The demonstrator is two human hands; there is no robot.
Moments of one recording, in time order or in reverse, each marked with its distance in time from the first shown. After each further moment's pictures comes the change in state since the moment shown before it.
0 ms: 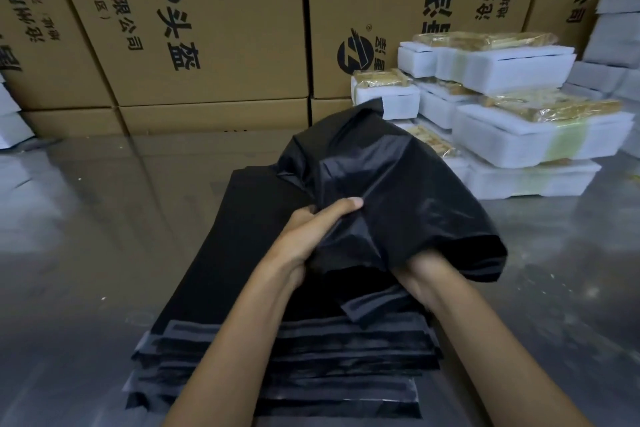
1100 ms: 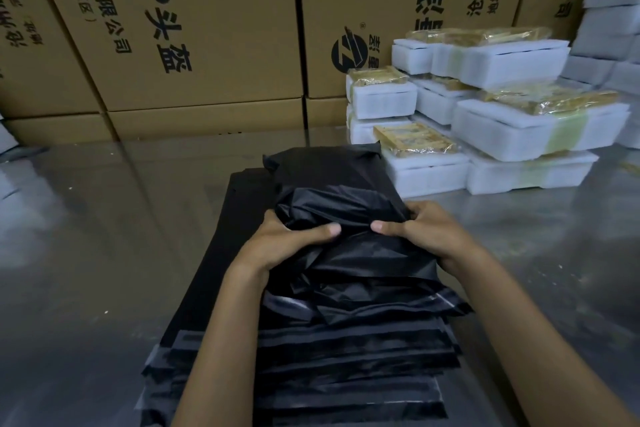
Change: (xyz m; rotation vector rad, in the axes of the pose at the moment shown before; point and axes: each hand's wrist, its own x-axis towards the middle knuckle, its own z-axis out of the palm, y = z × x) left_hand 0.013 -0.002 -0.061 0.312 0.095 -0.076; right_hand 0.035 -0.015 -0.036 -0.452 0.118 -0.042
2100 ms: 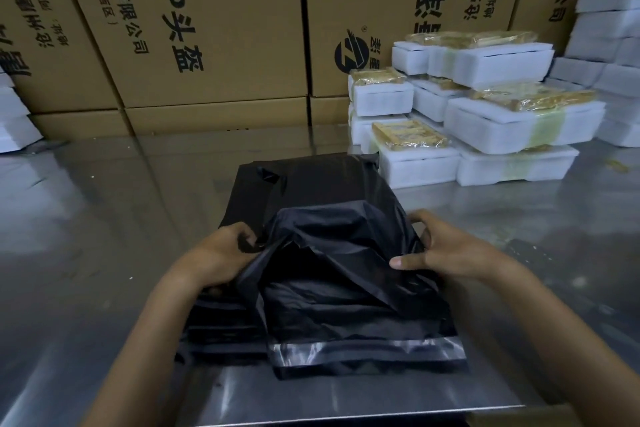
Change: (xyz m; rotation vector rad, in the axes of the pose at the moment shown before) left_hand -0.061 -0.027 -0.058 0.636 0.052 0.059; right_hand -0.052 0.026 -0.036 -0.451 -0.187 -0.059
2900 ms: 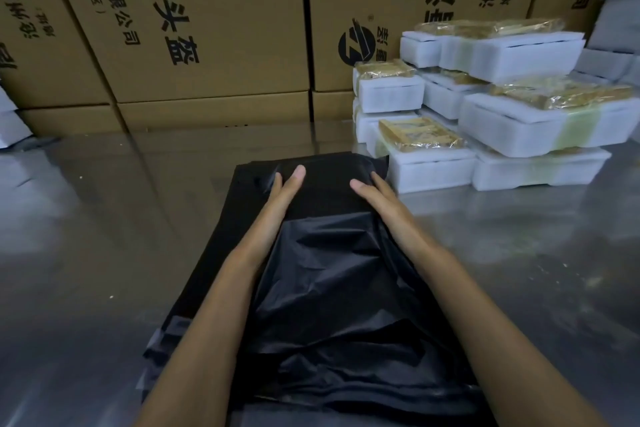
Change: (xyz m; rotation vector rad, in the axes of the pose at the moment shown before) left_hand 0.061 0.050 0.037 -0.912 -0.122 0.149; right_hand 0.079 -0.041 0.045 0.657 0.106 -0.132
